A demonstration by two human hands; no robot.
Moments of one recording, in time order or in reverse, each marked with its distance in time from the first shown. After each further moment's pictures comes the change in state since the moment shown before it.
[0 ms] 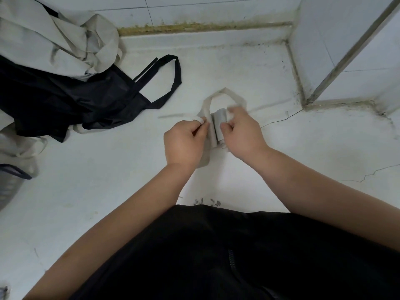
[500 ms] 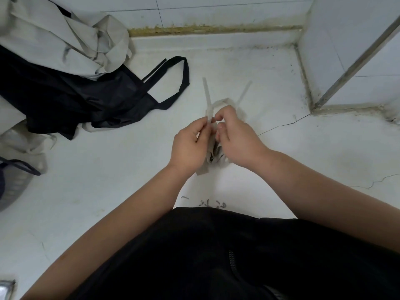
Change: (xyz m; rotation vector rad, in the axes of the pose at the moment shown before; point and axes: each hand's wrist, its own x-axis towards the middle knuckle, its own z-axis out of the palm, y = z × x) left_hand -0.003 0.002 -0.015 -0.243 -0.220 -0.049; right_hand -0.011 -0.017 0.000 0.048 -0.168 -0.292
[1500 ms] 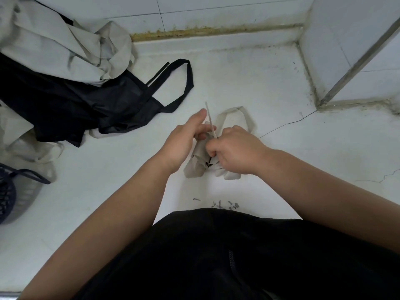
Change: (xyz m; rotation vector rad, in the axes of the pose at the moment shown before) left_hand 0.018 0.006 -0.047 -0.132 -0.314 -0.316; right_hand 0.009 -0.002 0.015 -0.576 -0.318 -0.273
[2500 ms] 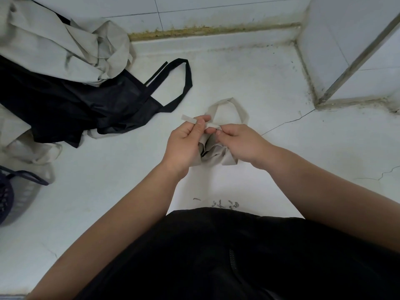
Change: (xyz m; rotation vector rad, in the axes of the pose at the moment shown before) left_hand 0.002 -0.019 0.017 -0.363 0.158 0.121; right_hand -0.002 -0.003 -0.003 0.895 0.128 0.530
